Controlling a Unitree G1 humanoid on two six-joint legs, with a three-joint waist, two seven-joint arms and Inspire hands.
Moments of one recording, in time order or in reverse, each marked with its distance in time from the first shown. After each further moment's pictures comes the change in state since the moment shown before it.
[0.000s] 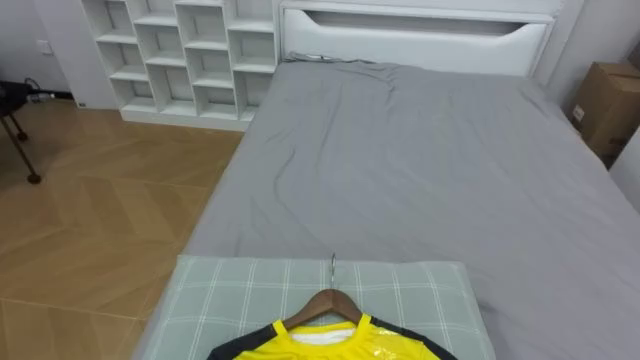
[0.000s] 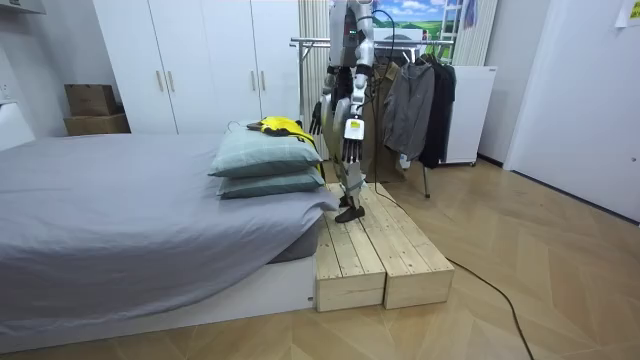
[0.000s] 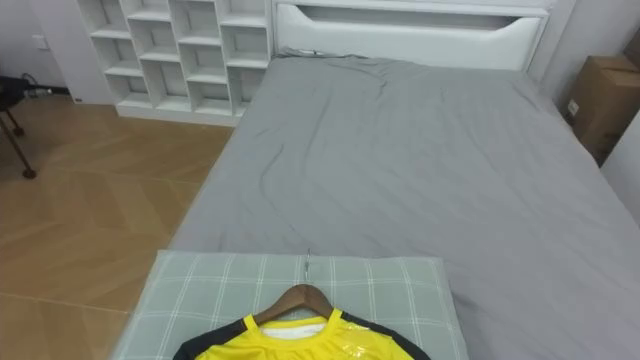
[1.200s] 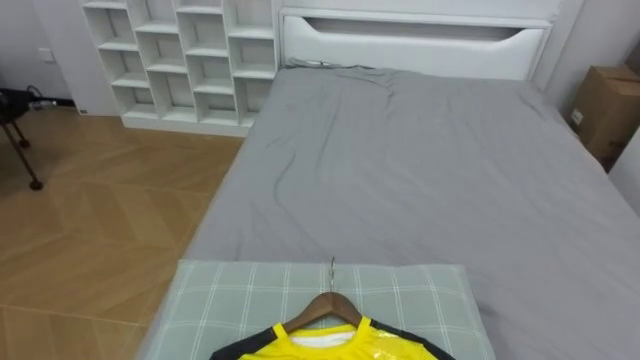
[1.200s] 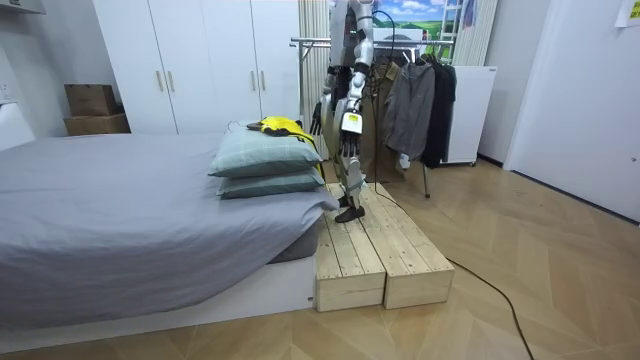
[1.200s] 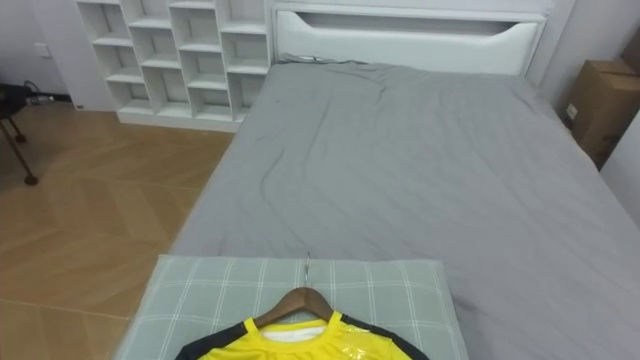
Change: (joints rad) left arm -0.040 -0.007 0.157 -0.061 -0.063 -0.057 0.244; right arm -0.003 -0.007 -0.031 0.036 -0.002 -0.017 0.019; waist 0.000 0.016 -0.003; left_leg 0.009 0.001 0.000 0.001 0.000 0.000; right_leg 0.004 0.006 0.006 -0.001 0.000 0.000
